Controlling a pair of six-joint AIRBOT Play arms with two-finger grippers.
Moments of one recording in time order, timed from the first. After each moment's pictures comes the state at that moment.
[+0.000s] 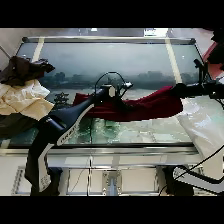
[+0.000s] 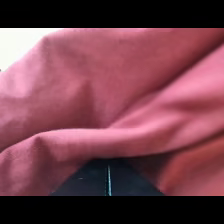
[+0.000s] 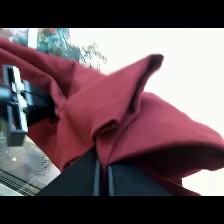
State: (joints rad) left arm -0.67 -2.02 1.76 1.14 -1.03 -1.29; right arm -0.36 -1.27 1.25 -0.87 1.33 1.10
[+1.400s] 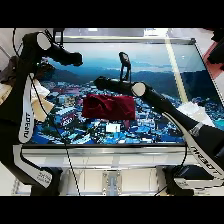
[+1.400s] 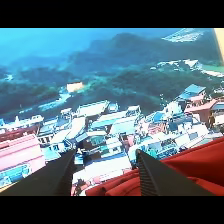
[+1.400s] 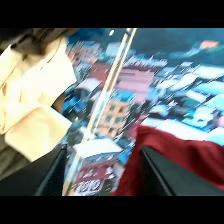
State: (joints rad) left arm -0.16 -1.74 2.04 1.33 -1.23 -1.46; right arm 0.55 -1.47 1.33 -0.81 0.43 1.46
